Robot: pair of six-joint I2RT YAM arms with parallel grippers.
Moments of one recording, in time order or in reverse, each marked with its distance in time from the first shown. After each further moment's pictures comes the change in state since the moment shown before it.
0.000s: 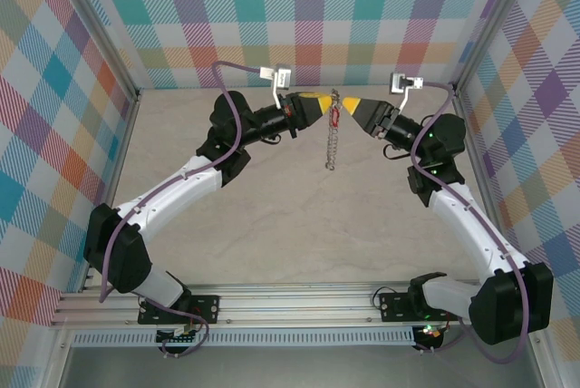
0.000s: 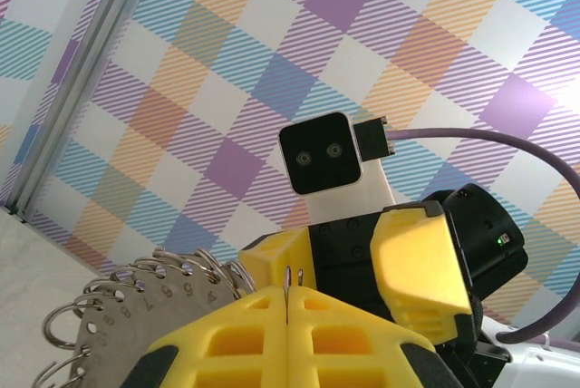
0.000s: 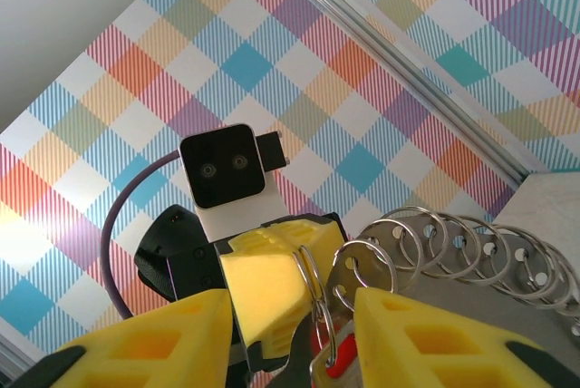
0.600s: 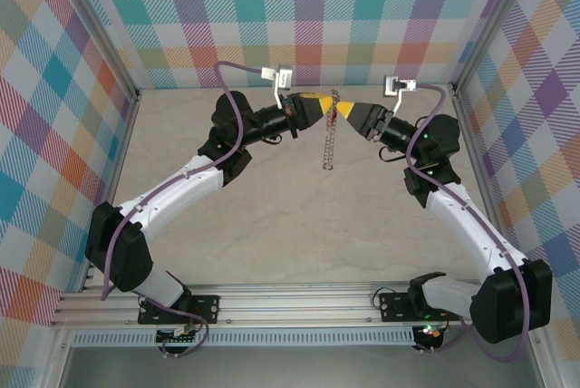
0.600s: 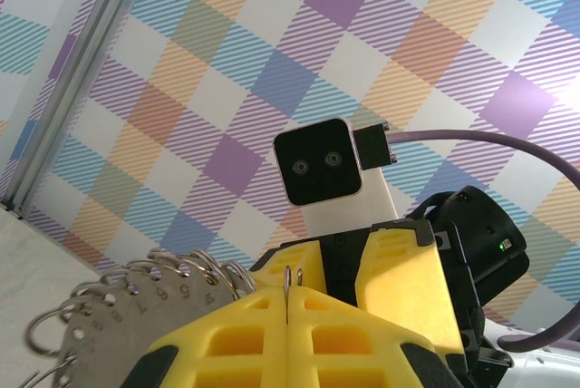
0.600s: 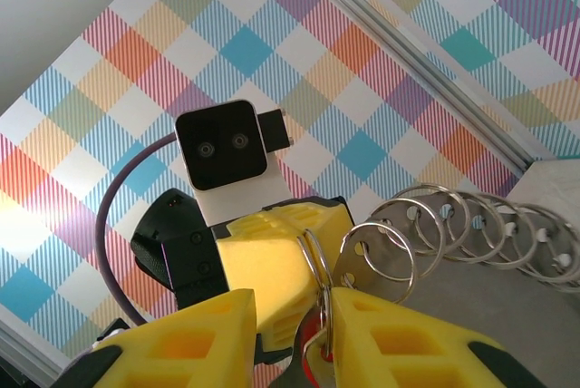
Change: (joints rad) left arm 0.000 0.011 0.000 0.009 0.007 -0.004; right arm 0.034 0.010 -0.005 -0.006 0.000 -0.026
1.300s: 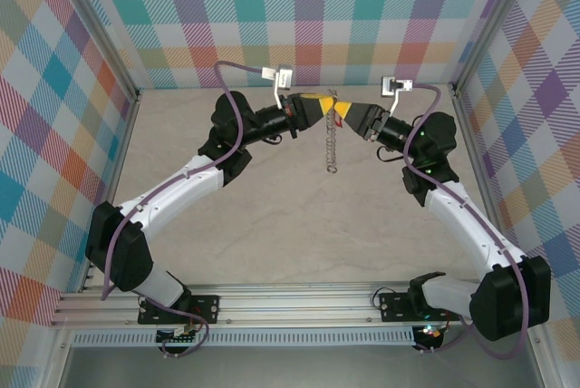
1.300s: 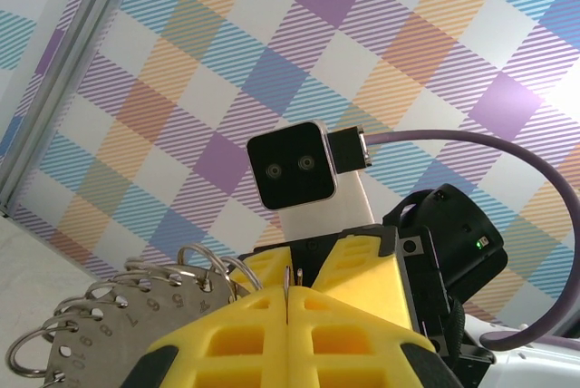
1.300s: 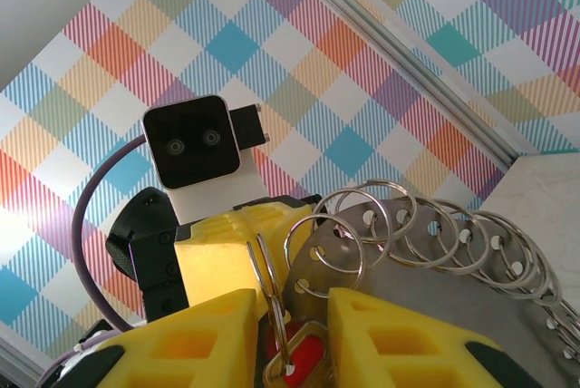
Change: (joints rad) left arm 0.000 0.002 0.000 0.014 0.018 -0.023; right arm 0.005 0.014 0.008 -0.034 0.011 -0.034
